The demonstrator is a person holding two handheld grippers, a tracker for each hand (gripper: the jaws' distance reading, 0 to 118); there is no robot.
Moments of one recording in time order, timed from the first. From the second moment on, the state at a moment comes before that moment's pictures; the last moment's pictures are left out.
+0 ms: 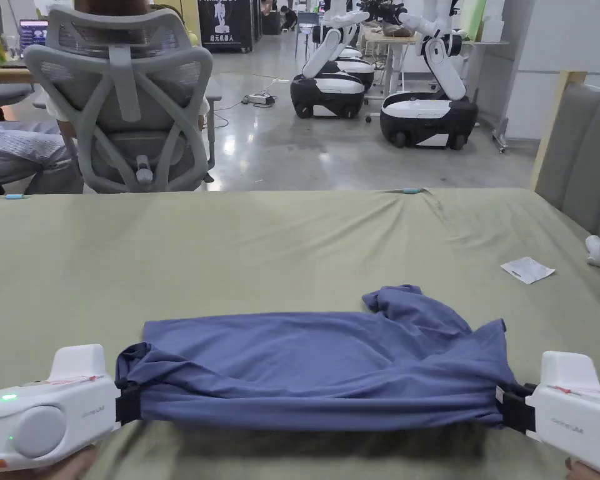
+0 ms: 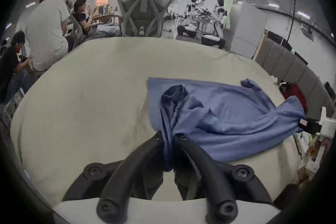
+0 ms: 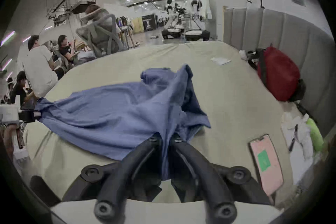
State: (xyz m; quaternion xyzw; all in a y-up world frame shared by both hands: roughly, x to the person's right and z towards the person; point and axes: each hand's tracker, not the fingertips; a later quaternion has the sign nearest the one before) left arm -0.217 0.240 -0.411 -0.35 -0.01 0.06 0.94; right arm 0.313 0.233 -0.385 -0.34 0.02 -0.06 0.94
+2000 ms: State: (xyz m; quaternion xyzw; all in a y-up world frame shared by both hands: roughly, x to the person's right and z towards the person) left arm -0.190 0.187 -0.596 -0.43 0.00 -0.09 0.90; right arm 0.326 0.191 -0.590 -0.40 -0.02 -0.01 0.92
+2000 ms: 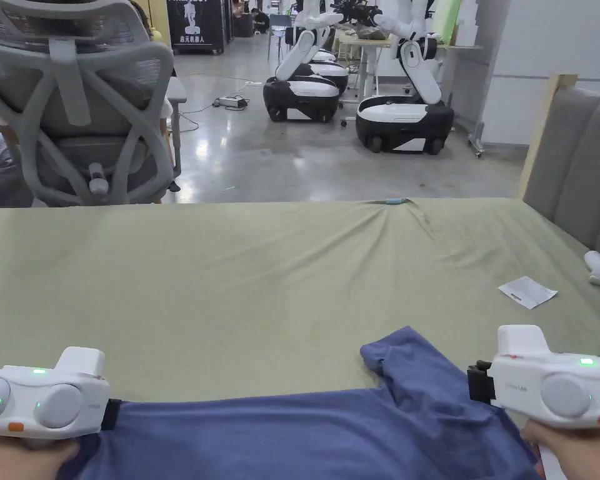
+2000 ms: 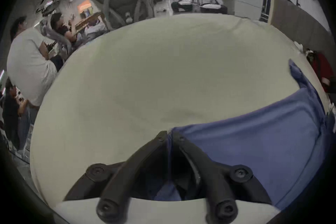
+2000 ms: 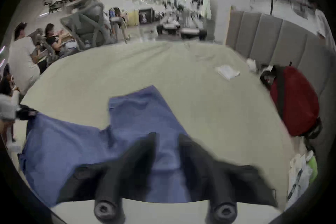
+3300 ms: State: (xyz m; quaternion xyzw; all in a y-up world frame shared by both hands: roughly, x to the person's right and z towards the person) left arm -0.230 0.227 -0.308 -0.36 0.00 0.03 0.93; right arm 0.306 0.216 -0.306 -0.35 0.04 0.00 0.94
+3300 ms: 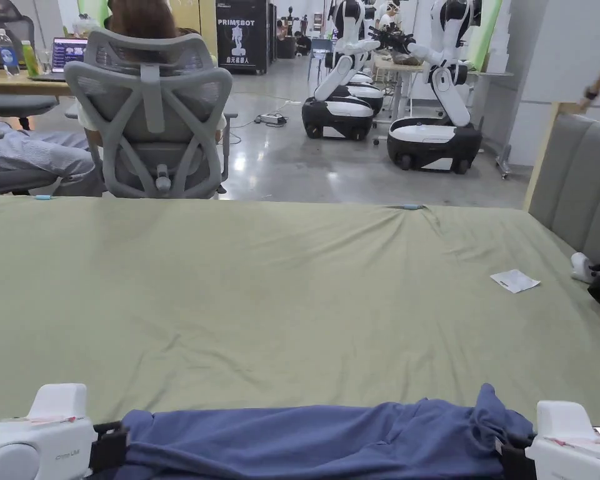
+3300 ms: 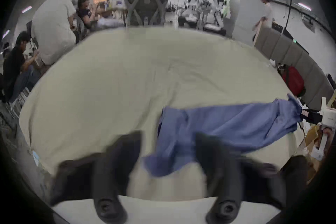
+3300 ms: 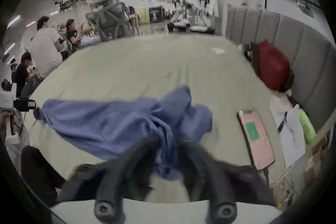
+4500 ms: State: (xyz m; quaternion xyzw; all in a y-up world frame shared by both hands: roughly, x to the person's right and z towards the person) left arm -0.318 0.149 -0.334 -0.38 -0.03 0.44 0.81; right arm 0.147 0.274 -0.306 -0.14 0.08 0.05 0.99
